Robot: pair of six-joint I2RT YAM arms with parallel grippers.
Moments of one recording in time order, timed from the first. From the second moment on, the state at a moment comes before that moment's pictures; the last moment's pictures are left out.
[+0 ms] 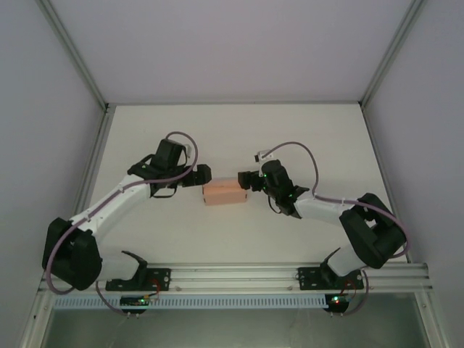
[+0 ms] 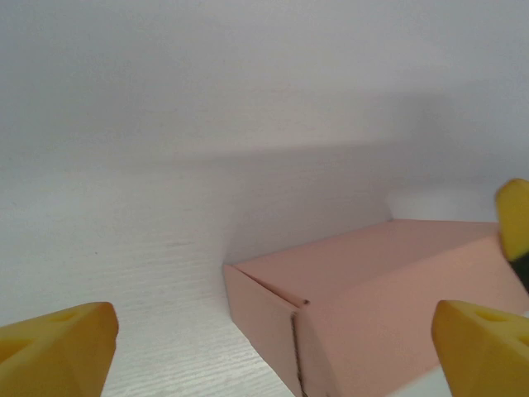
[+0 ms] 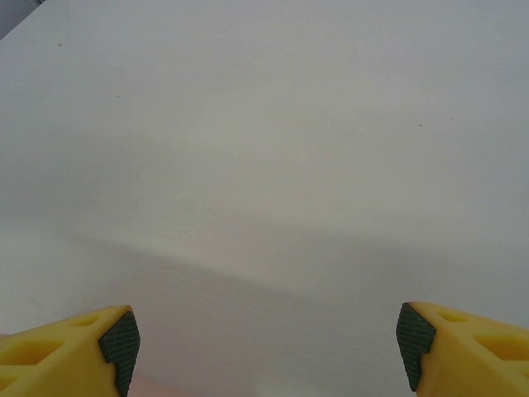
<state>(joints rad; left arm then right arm) -0.48 1.31 0.94 -0.55 0.16 -0.54 0.67 1.49 0.65 0.32 0.15 0.32</state>
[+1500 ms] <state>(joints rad) -0.45 1.31 0.41 0.44 0.43 -0.55 0.63 1.64 0.44 0.97 -0.13 0.14</state>
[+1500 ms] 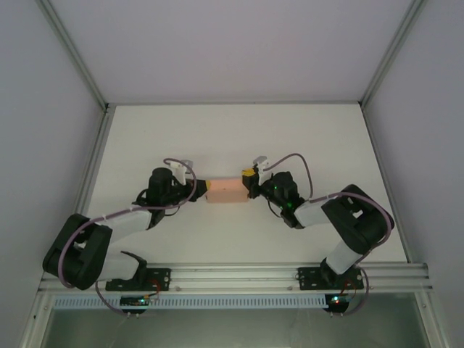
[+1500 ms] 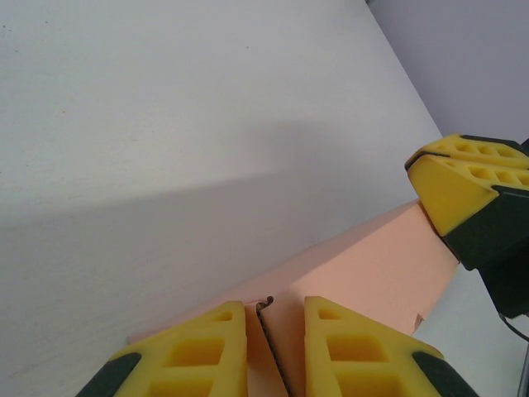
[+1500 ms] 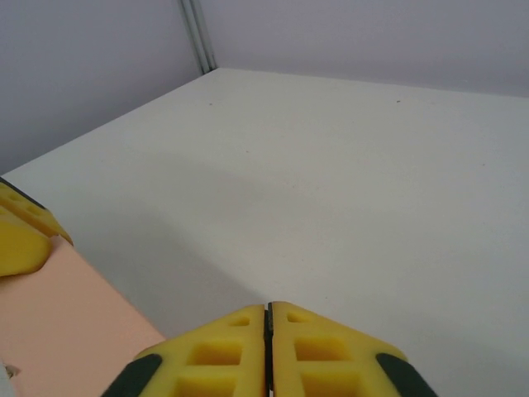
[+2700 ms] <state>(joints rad) -0.55 1.22 0.82 -0.29 0.09 -0.43 0.61 1.48 0.88 0.02 -0.17 0.10</state>
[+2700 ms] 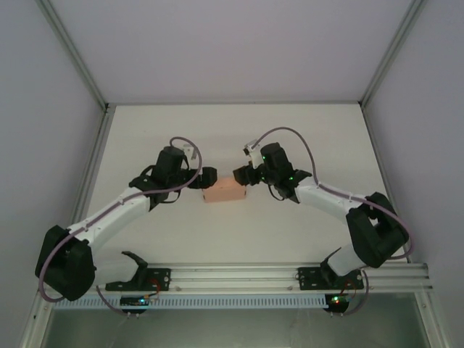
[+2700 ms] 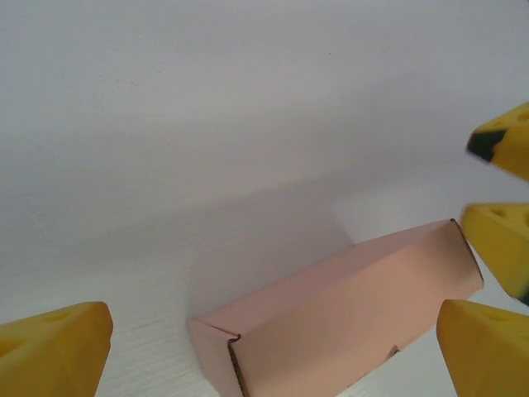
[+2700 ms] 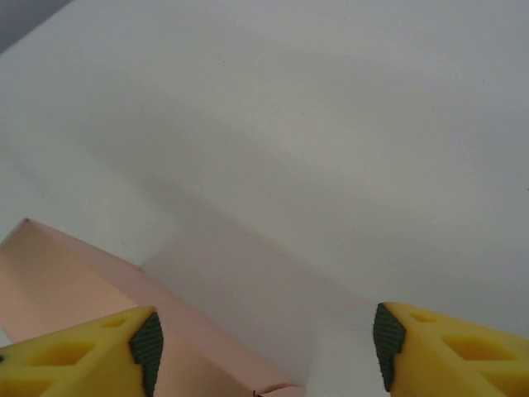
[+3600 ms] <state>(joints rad) -0.42 0.98 0.71 -0.58 -0.18 -0.51 0.77 1.91 1.52 -0.76 -0.16 -0.92</state>
